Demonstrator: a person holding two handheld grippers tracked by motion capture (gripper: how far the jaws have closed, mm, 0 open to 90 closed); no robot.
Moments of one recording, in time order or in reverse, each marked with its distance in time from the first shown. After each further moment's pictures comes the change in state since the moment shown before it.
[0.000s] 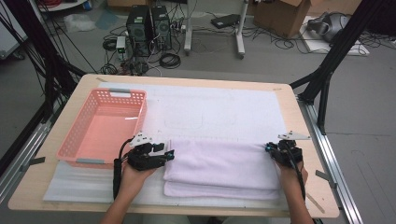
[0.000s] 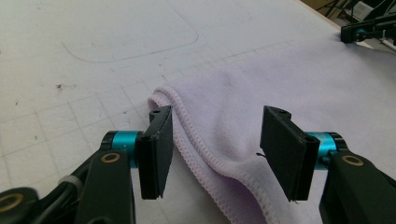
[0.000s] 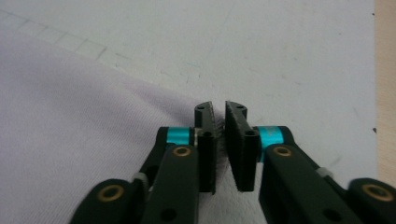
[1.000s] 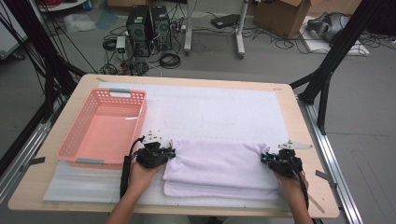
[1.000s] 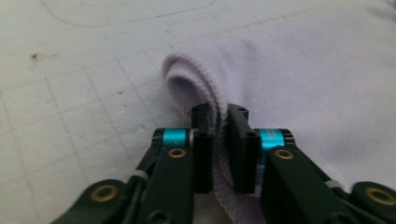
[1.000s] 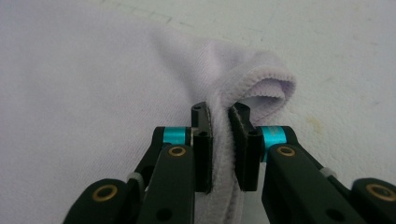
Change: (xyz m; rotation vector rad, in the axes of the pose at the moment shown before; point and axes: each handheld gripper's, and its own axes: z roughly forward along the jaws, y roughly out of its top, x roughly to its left) left arm -0.002 -0.004 0.032 0.113 0.072 0.005; right arm 0.010 -0.023 -0.013 0.013 0.182 0.045
